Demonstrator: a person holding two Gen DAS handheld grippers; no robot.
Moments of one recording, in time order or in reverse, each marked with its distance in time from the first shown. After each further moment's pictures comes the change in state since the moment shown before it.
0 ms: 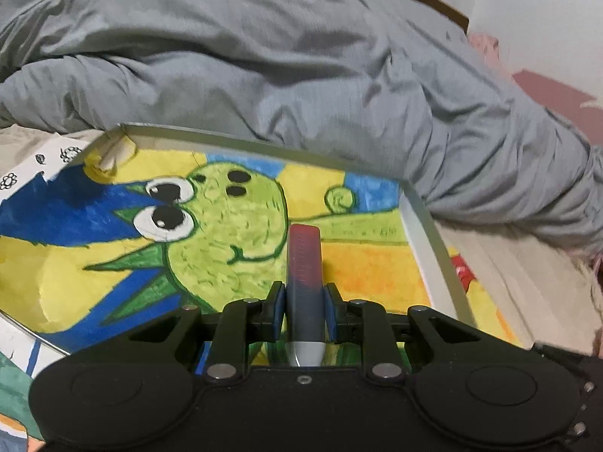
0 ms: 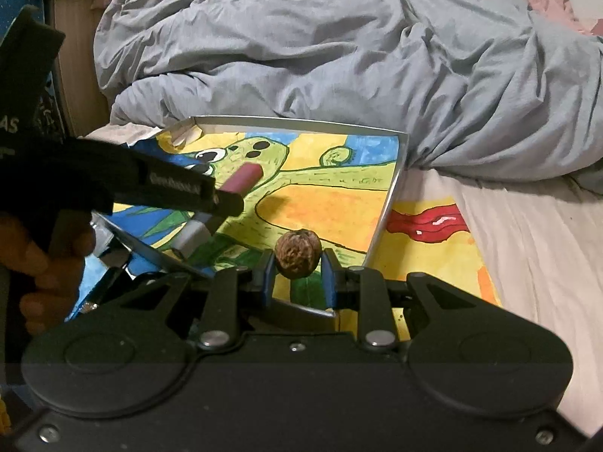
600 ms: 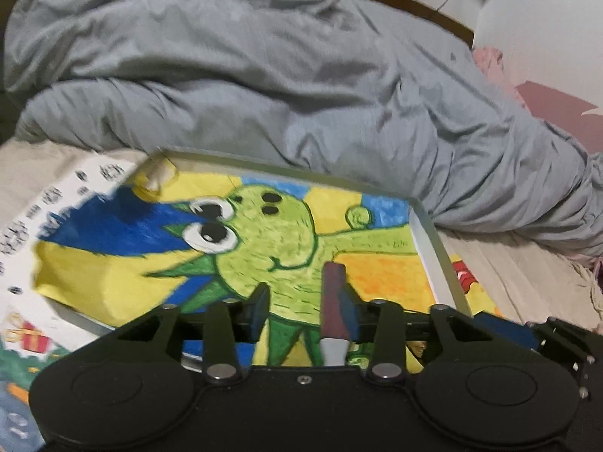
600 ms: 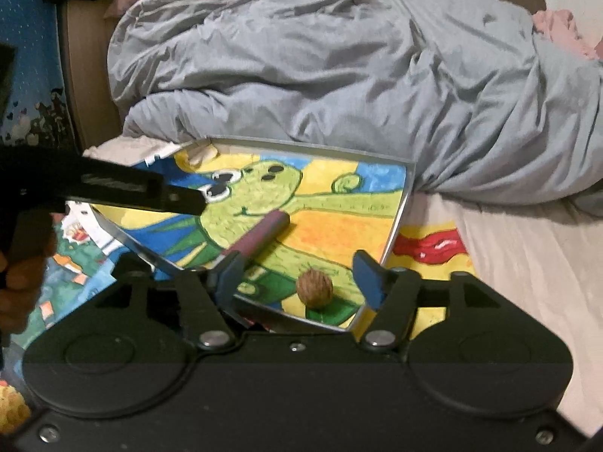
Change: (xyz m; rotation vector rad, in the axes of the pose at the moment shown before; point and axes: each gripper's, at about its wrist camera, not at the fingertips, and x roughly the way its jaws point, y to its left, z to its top) left arm -0.062 0.014 0.003 0.005 -0.071 0.051; right arm -0.045 0.016 0.012 -0.022 -0.064 0.017
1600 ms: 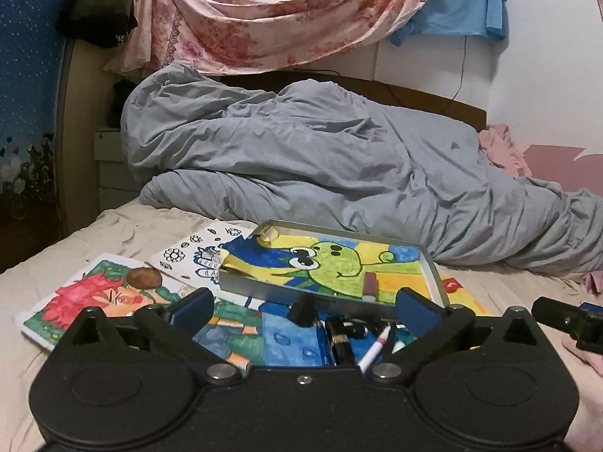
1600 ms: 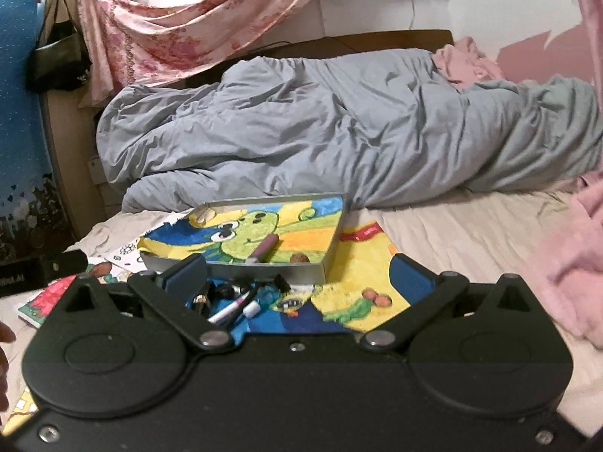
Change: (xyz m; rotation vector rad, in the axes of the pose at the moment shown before) left arm -0.241 -0.012 -0.114 0.017 -0.306 0.191; right arm -0.215 0.028 -0.061 0.197 -0.208 -0.150
